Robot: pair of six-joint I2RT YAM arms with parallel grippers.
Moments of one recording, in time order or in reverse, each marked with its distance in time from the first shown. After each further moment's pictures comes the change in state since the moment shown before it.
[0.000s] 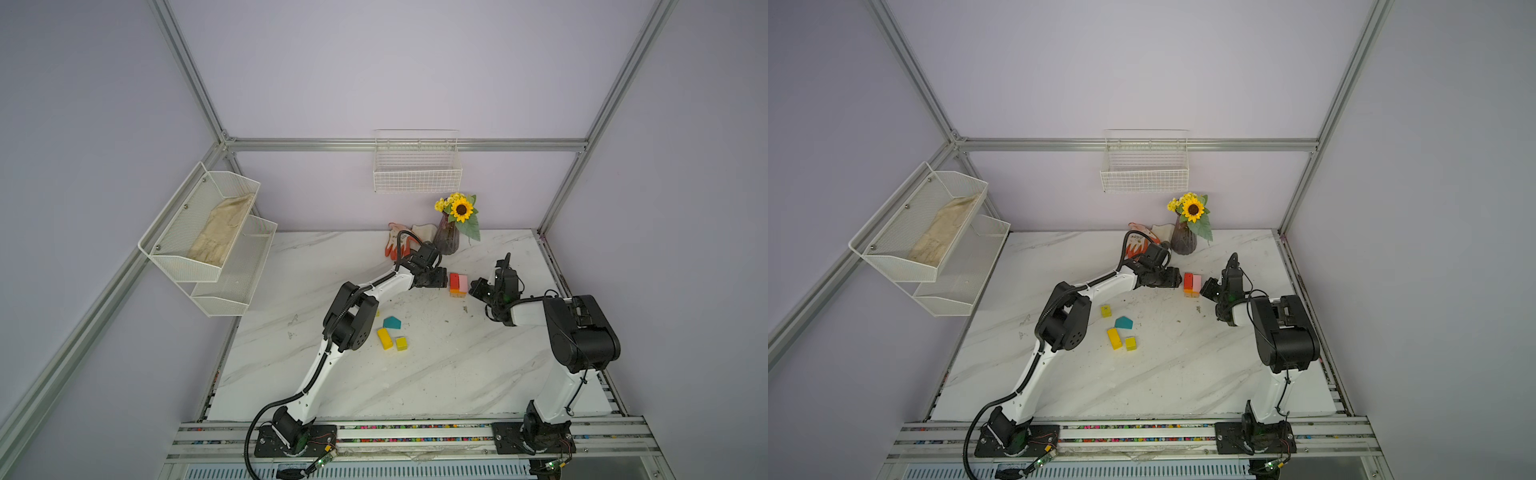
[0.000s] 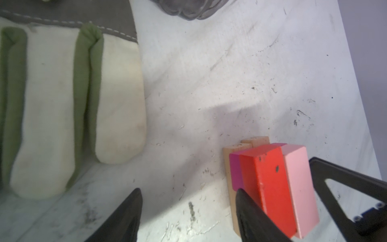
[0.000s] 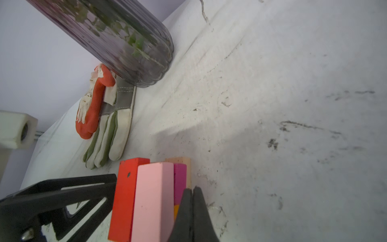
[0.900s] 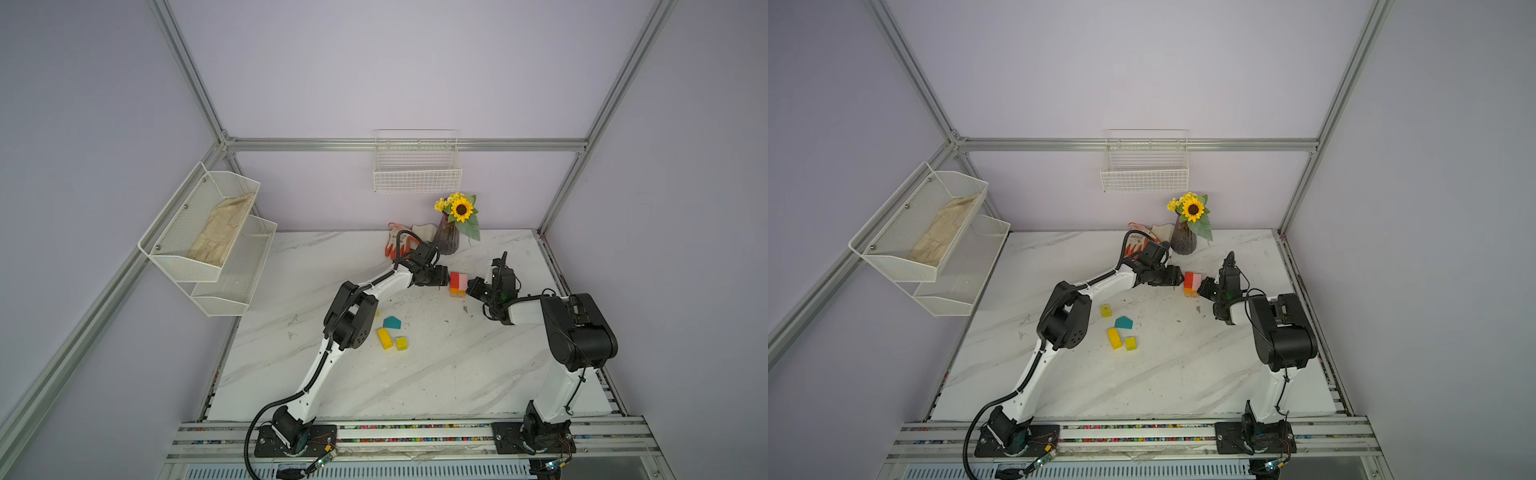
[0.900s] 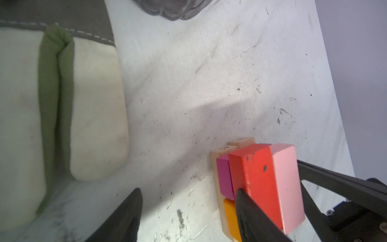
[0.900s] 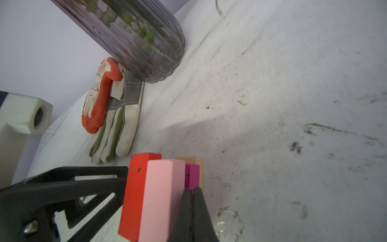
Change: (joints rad) left arm 0.017 0.023 0.030 0.008 0.084 -0.002; right arm 0.021 0.007 0.019 0.000 -0.008 -0.008
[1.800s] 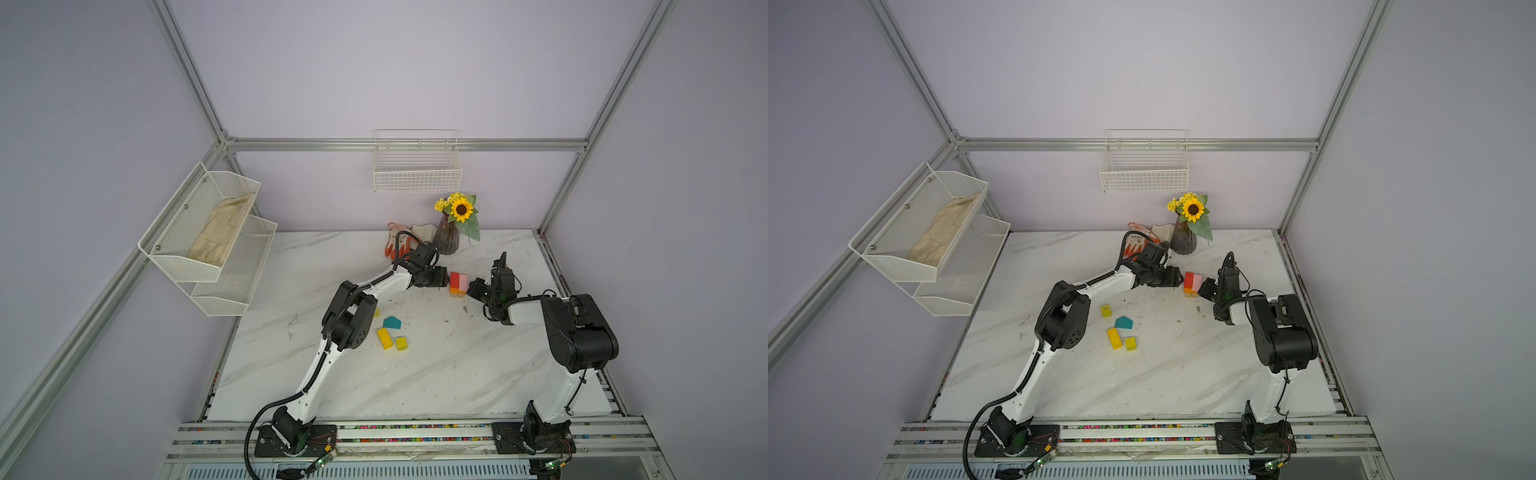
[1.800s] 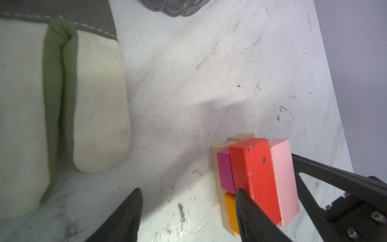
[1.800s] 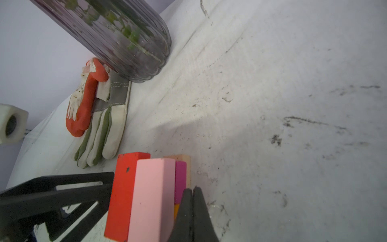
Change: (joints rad) left arm 0.000 -0.037 -0.066 0.033 -0.005 -0.005; right arm 0.006 -0.020 0.000 -0.046 0.062 0.000
